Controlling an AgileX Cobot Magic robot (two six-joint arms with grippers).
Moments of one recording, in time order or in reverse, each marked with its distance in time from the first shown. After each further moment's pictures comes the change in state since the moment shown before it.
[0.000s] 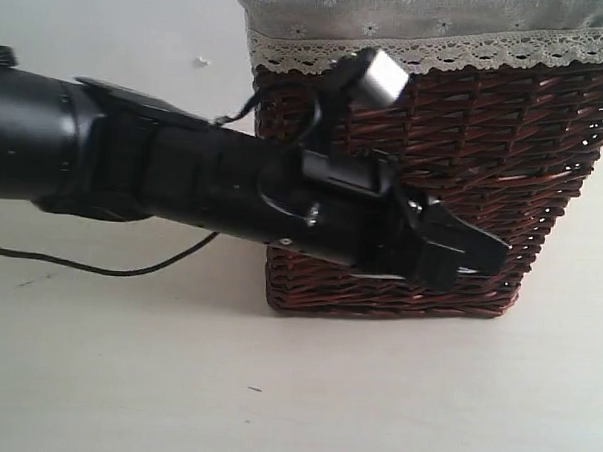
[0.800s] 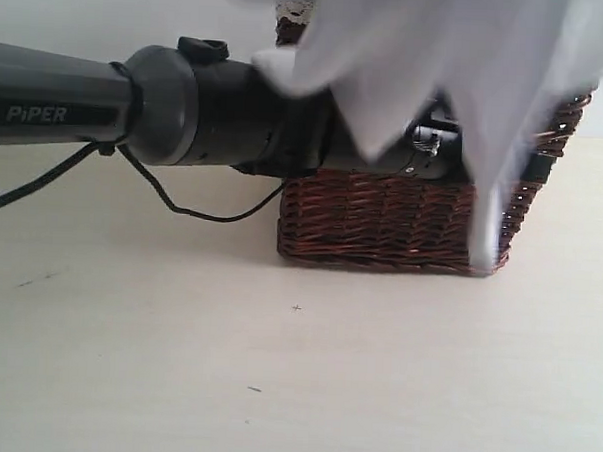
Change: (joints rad) left arm -0.052 0.326 -0.475 -0.006 -0.488 -0.048; right arm 0.000 -0.100 -0.115 0.310 0.524 -0.057
